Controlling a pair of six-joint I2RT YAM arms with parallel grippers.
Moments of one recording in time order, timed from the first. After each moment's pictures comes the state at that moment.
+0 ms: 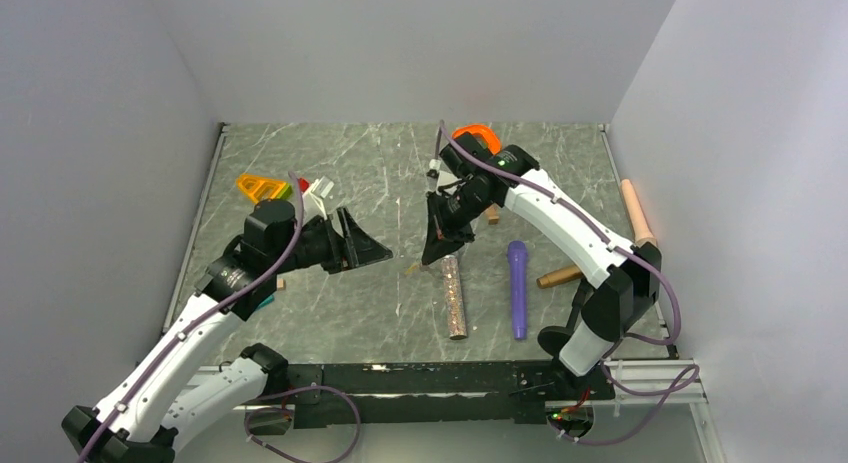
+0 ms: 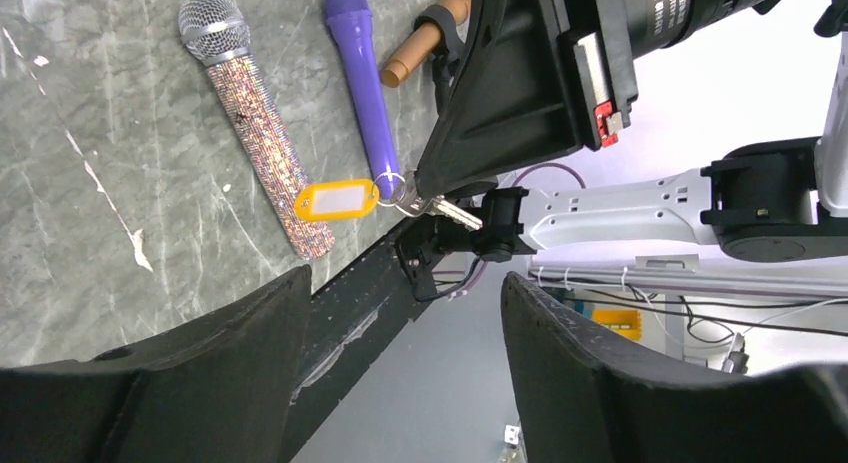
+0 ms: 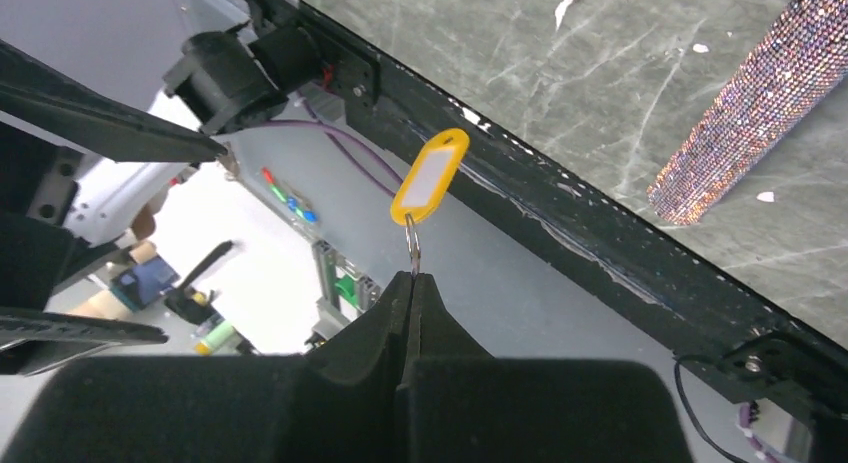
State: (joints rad) left arm -0.53 0.81 0.87 -0.45 0.51 -0.84; right arm 0.69 1.65 1.65 -1.22 -0.57 0.61
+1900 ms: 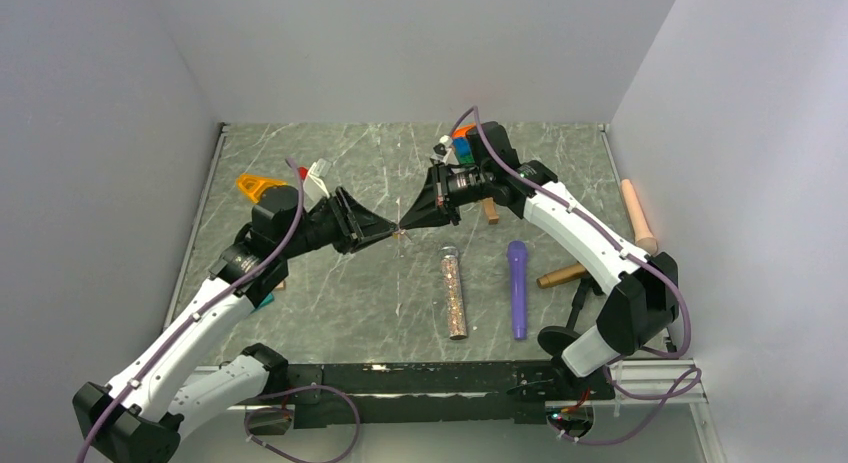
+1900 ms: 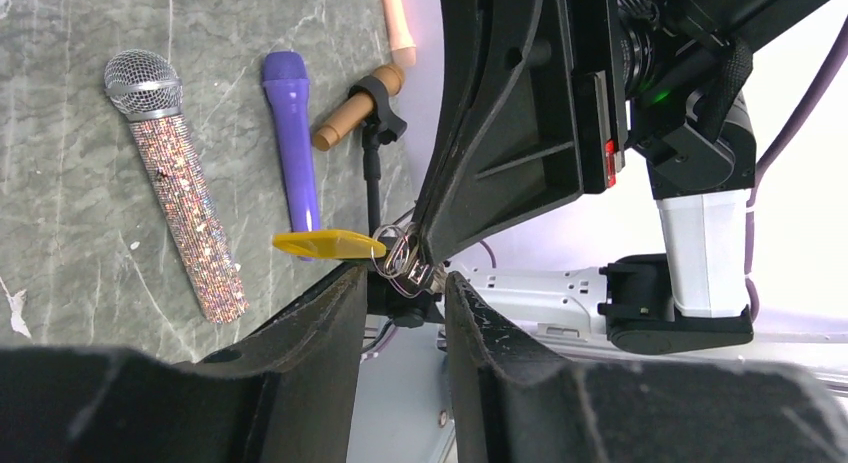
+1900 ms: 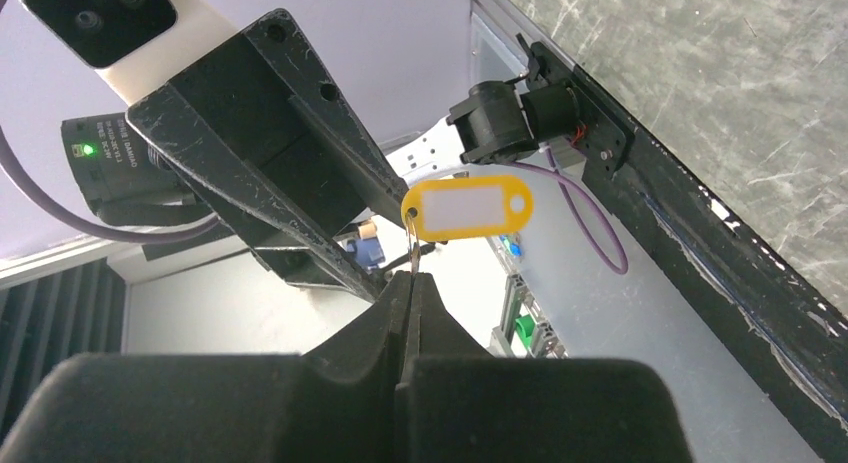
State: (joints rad) left arm -0.53 0.90 0.88 -0.23 0.46 -1.11; right arm 0.57 1.54 1.41 -0.53 -0.96 1.07
